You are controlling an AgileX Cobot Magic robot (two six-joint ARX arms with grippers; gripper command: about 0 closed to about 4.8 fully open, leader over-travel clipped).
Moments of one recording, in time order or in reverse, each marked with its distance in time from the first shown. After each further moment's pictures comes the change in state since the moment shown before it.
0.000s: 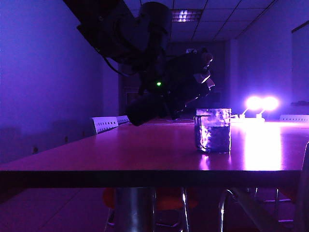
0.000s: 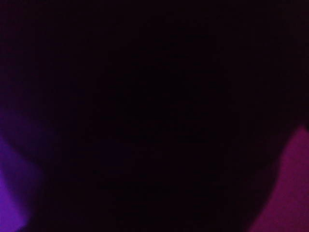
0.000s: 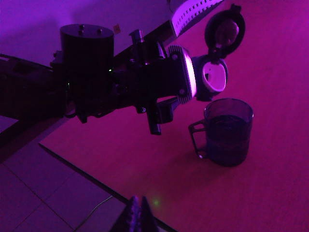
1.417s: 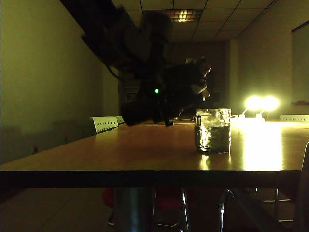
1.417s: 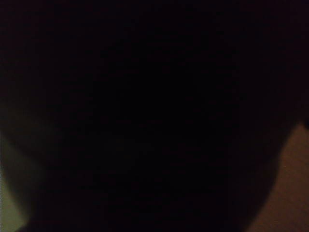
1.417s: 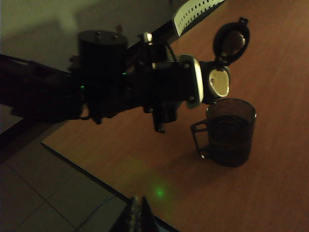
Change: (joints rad) left arm 0.013 0.060 0.042 0.016 -0.064 0.116; right arm 0.000 0.001 0.000 -0.001 -0.010 0.000
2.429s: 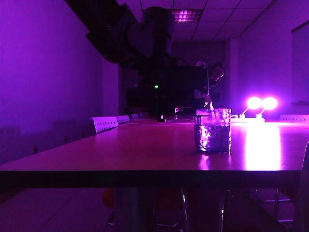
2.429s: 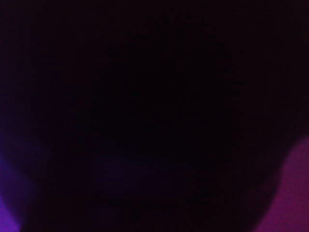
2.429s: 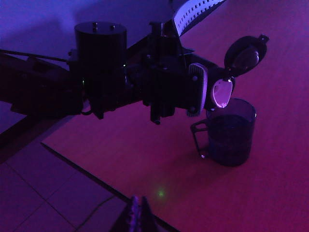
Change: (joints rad) left arm -0.005 0.002 0.032 0.025 0.019 0.344; right arm 0.000 -0.001 0.000 -0.001 0.000 0.000
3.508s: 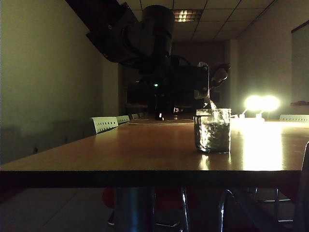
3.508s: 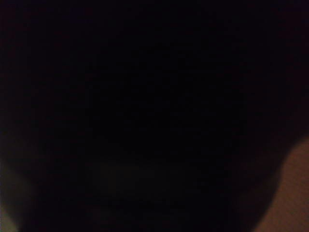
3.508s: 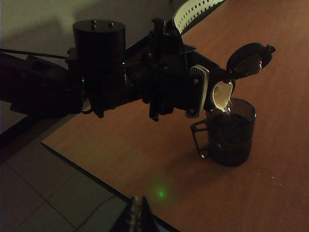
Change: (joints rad) left arm 0.000 -0.001 0.004 0.010 0.000 0.076; right arm 0.000 0.000 0.000 0.000 0.000 0.000
